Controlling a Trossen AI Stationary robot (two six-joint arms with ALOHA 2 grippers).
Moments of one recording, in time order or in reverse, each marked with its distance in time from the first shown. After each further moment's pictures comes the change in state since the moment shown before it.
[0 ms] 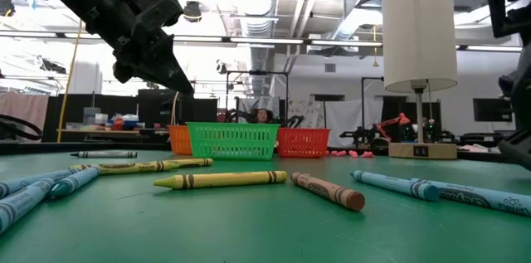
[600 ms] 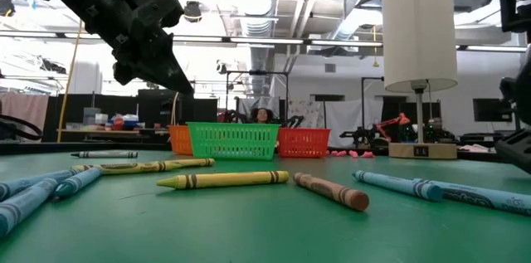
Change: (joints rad) left arm 0.000 0.000 0.000 0.007 0.051 -0.016; right arm -0.004 0.008 -0.057 0.164 0.005 -0.008
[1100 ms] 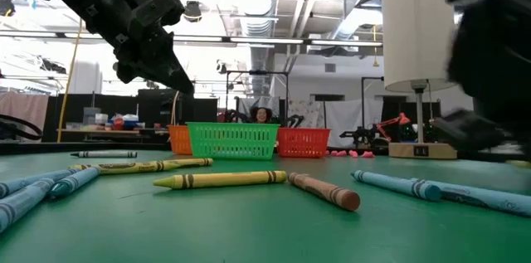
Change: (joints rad) left arm 0.000 0.000 0.000 0.009 0.001 0.044; right arm -0.068 0.006 0.241 -0.143 0.285 -0.093
